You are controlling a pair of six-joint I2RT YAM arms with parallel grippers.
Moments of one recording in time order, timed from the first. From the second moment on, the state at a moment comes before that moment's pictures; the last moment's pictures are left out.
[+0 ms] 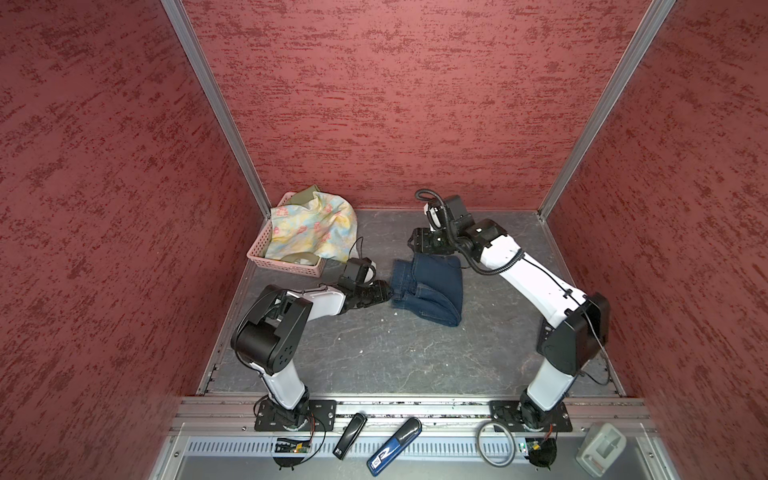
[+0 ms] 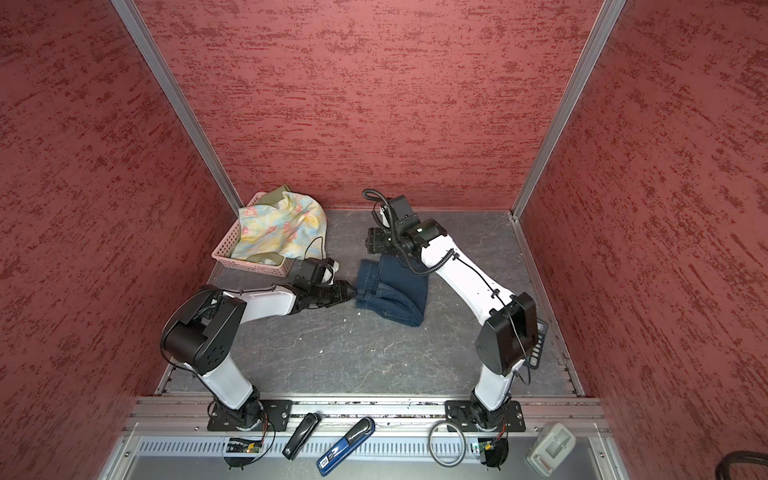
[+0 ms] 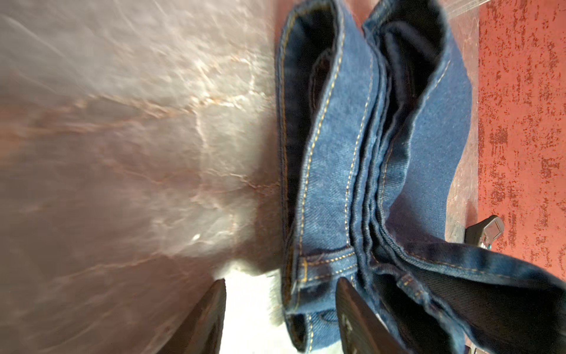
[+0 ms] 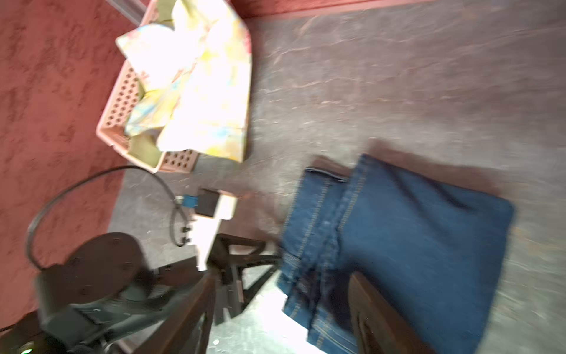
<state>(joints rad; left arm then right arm) -0.43 1.71 0.79 0.06 0.36 -0.65 0.56 1.72 1.67 -0.77 -0.08 0.51</state>
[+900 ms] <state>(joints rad) -0.43 1.74 0.80 0.07 0.39 -0.63 0.72 1.69 1.42 -0.52 -0.05 0.77</state>
